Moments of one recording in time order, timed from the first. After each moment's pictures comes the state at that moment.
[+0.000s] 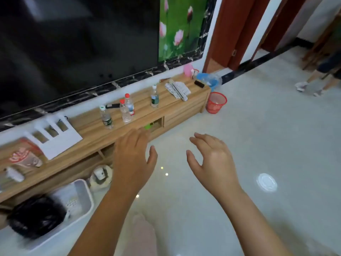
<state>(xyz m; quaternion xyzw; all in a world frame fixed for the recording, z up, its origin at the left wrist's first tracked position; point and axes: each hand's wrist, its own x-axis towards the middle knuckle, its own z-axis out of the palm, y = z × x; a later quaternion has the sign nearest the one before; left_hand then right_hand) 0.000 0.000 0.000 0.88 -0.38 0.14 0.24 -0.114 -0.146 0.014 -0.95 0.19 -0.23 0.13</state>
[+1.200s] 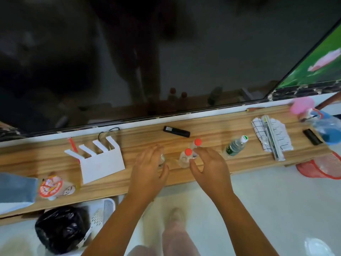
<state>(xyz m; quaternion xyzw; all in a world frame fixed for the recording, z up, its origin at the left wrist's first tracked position) 0.494 -0.038 -0.121 0.95 -0.12 0.00 0.27 0.473 -0.211 -0.120 -0.95 0.04 -0.09 0.28</state>
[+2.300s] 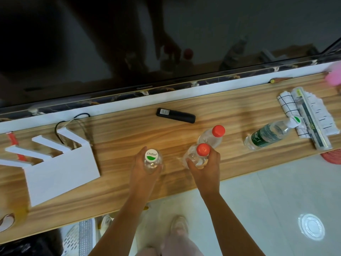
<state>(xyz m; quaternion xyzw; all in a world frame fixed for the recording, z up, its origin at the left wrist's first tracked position) 0.593 -0.035 -0.438 0.84 0.11 -0.14 0.51 0.562 -0.203 -0.429 -0.82 0.29 -0.09 0.48</state>
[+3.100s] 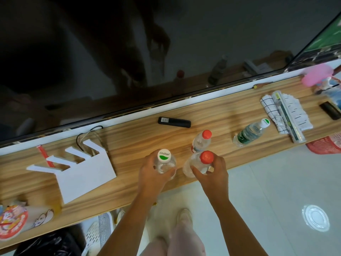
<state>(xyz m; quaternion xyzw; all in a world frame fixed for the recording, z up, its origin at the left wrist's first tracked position) 0.569 -0.044 -0.301 0.82 0.10 -0.18 0.54 0.517 -0.201 -0.316 -0.82 0.30 -0.08 0.48</state>
